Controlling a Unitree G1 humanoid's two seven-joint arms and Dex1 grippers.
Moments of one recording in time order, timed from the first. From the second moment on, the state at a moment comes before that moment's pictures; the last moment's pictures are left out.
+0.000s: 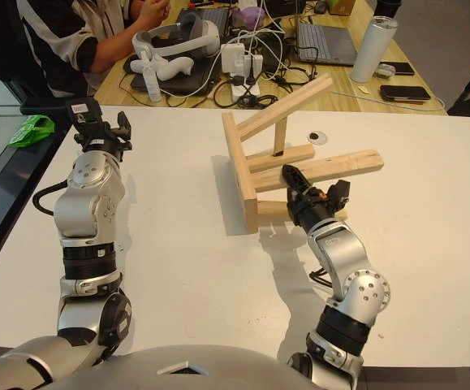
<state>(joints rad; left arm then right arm) -0.45 0.05 0.16 -0.14 -0.06 0.63 0.17 -0.04 0.08 -0.42 -0.36 1.54 0.84 -0.57</state>
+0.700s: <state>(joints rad) 0.01 -0.07 0.10 -0.34 -0.25 0.60 0.08 -0.13 -0.58 0.09 -0.84 0.80 0.75 0.05</state>
